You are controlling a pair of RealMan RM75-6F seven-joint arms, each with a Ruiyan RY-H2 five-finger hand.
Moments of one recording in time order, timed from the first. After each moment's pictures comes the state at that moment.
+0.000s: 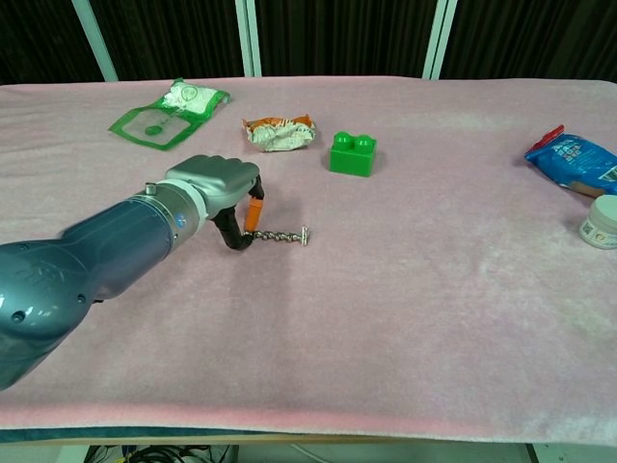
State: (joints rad) left arm -0.97 -1.94 -0.23 -1.25 0.58 1.08 0.89; right arm -0.02 -1.11 0.05 -1.61 -1.49 1.57 -0.10
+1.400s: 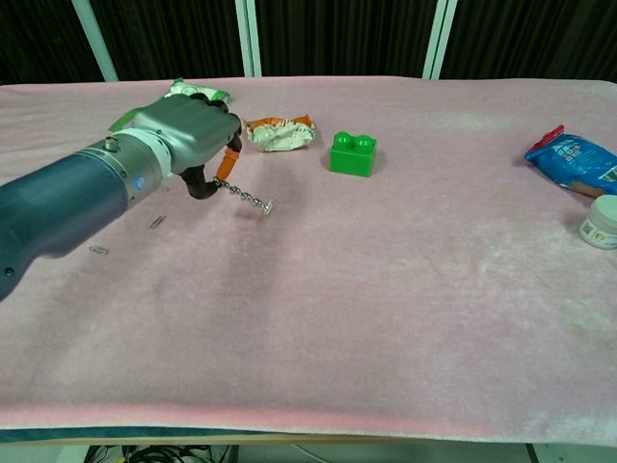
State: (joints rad) left arm -0.96 -1.79 -0.17 -1.34 0.76 1.15 1.00; right arm -0.02 -1.11 0.06 -1.62 -1.50 1.57 -0.11
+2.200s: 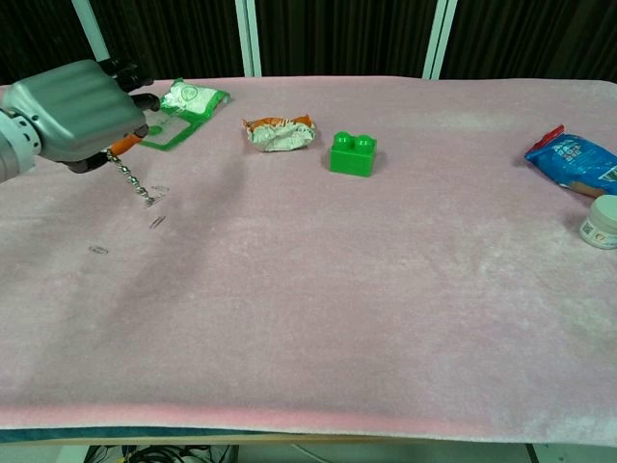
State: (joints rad) left arm -0.85 -1.51 0.09 -1.40 1.05 1.21 1.10; right arm -0.02 -1.11 0.06 -1.62 -1.49 1.57 -0.11
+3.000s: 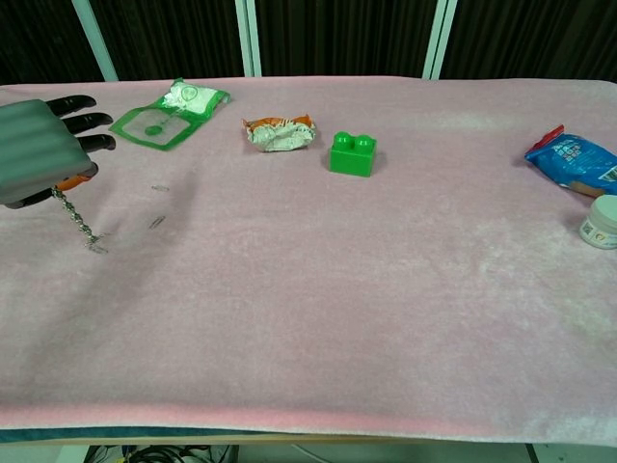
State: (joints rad) left arm -0.74 -1.43 0.18 -1.39 1.21 1.19 1.05; right arm -0.02 -1.11 0.06 -1.62 -1.50 1.57 -0.11
